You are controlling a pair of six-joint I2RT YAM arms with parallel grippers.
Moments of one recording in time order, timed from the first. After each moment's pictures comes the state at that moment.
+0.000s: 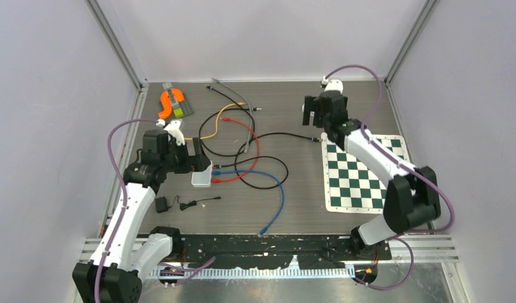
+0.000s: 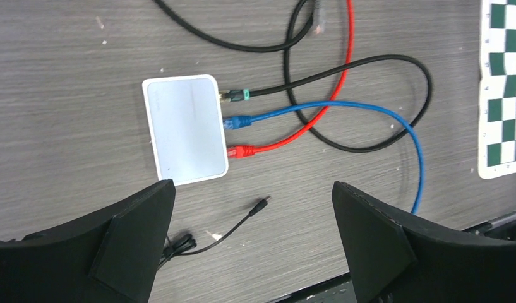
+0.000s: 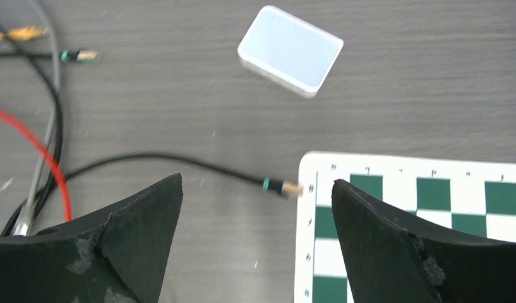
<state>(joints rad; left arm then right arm) -0.12 0.93 0.87 -0.67 0.28 -0.23 0.39 1.44 1.07 -0.15 0.31 0.22</state>
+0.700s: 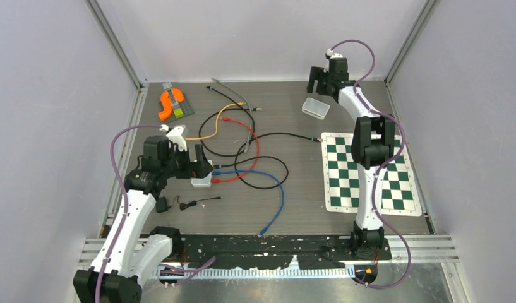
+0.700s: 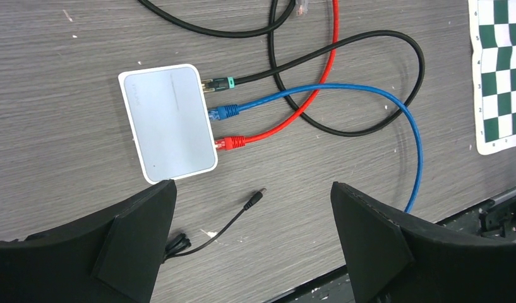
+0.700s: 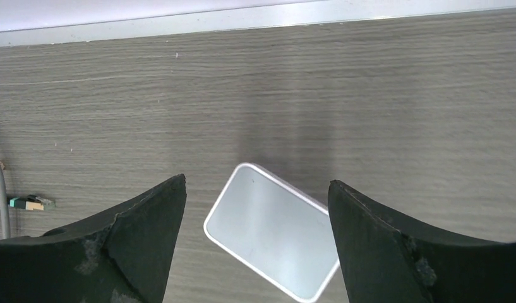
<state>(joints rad) -0.12 0.86 0.77 -0.63 0.33 -0.20 0.10 2.27 1.92 -0.24 -0.03 0.20</state>
